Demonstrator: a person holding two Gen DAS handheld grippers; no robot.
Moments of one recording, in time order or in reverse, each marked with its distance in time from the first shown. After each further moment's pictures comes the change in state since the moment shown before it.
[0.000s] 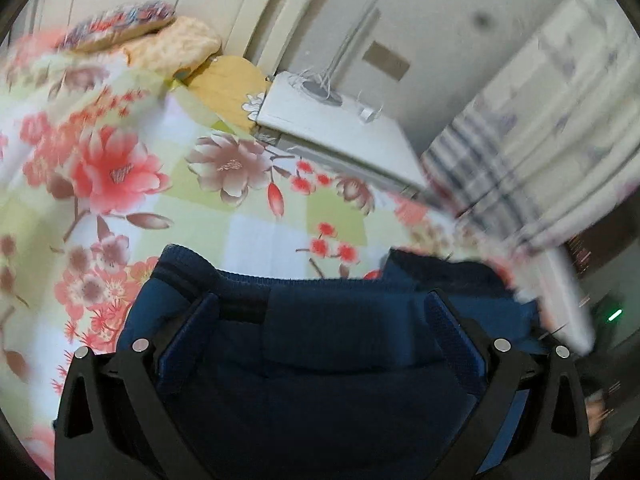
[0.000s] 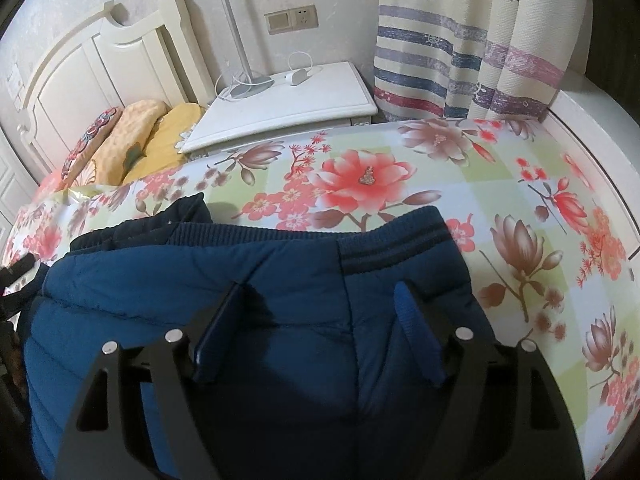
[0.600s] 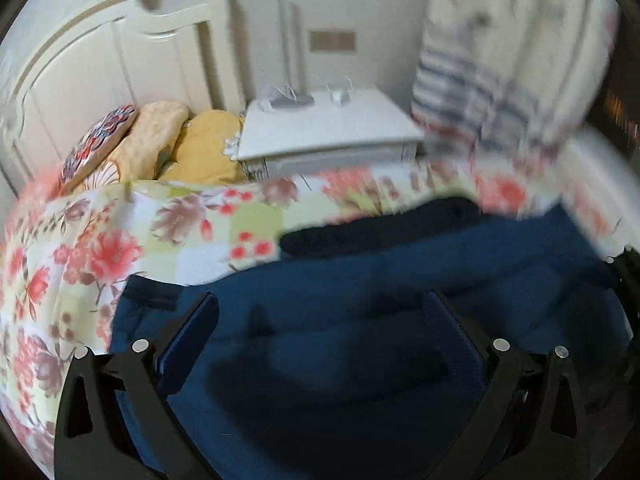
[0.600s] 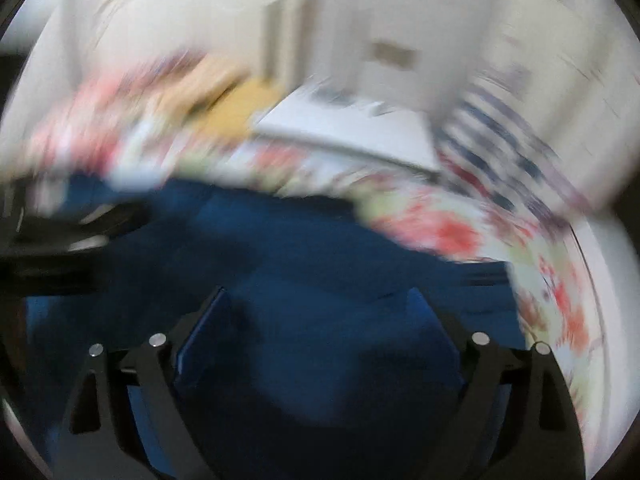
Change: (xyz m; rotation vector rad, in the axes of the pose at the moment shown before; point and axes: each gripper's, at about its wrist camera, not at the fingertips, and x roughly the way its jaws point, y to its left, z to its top) left arm -0.006 -0.137 -0.027 0.408 0.031 0.281; right arm -0.027 0.146 -0.056 -0.521 0.002 -0.115
